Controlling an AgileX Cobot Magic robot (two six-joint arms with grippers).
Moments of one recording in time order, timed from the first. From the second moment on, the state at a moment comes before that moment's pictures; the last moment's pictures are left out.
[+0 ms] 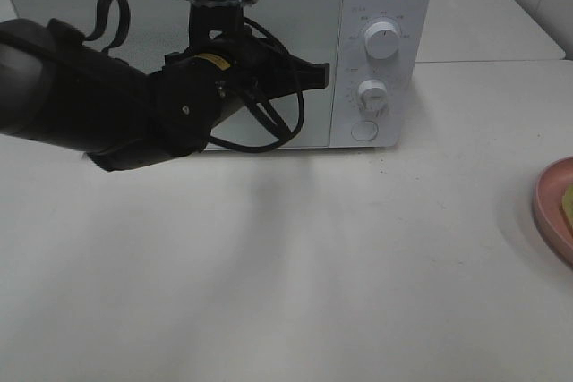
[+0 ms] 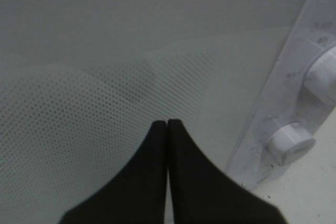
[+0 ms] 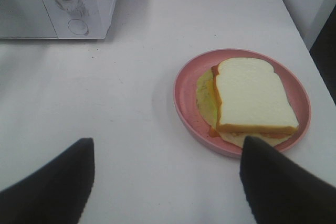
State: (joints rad) left arm -0.82 1.97 -1.07 -0.70 -0.62 0.38; right arm 0.05 0.00 -0.50 -0.06 1.04 0.05
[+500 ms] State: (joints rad) left arm -0.86 1.77 -0.92 -0.71 -0.22 0.38; right arm 0.05 0.00 -0.50 -0.06 1.04 0.05
